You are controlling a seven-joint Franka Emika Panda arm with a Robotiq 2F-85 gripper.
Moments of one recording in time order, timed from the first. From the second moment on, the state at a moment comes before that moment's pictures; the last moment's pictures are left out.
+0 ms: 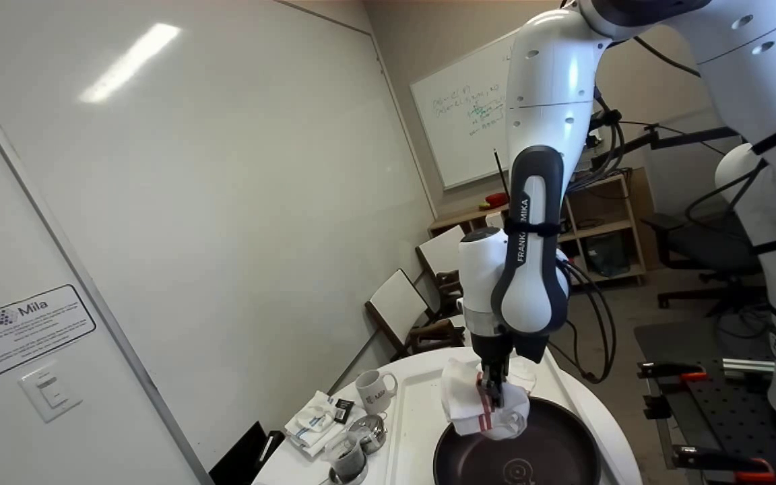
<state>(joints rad) 0.14 0.20 -0.14 -2.63 0.15 3.04 0.07</state>
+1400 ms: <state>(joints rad) -0.11 0.37 -0.13 -2.07 0.16 2.57 0.11</state>
